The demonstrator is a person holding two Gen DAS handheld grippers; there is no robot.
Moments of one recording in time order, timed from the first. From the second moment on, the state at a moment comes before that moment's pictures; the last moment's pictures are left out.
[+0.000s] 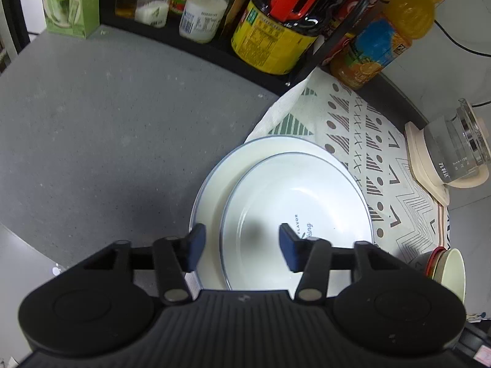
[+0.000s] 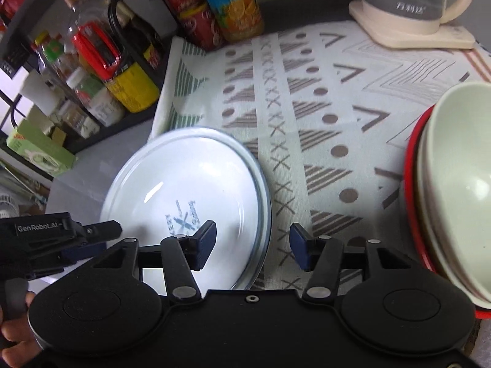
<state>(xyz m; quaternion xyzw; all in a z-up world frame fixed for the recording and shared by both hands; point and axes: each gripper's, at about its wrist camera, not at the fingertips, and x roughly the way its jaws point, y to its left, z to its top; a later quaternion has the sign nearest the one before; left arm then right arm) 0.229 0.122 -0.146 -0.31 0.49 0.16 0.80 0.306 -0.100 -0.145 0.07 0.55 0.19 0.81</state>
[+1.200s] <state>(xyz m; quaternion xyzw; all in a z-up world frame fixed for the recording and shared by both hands) 0.277 0.014 -0.103 -0.24 0.49 0.03 0.84 0.277 -0.224 -0.053 0.16 0.44 0.09 0.88</state>
